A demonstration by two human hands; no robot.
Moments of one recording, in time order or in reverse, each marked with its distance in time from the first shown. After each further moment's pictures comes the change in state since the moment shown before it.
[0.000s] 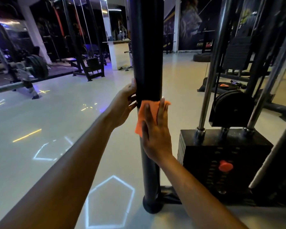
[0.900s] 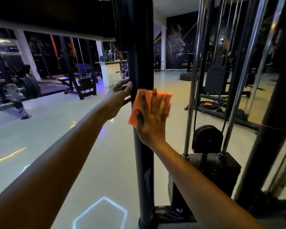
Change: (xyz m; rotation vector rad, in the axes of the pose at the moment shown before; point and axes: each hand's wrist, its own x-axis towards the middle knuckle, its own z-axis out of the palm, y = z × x) left_hand 0.047 0.150 -0.017 0.021 0.019 0.144; right_hand 0.151 -0.062 -0.070 -0.227 0.099 0.006
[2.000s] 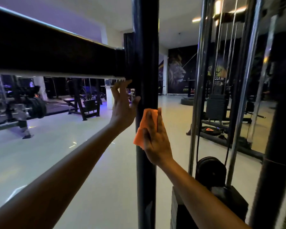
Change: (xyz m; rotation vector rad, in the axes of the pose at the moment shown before) left_hand 0.015 0.064 0.021 0.742 0.394 0.696; right_hand 0.045 0.004 -0.031 0.244 -0.059 -0.107
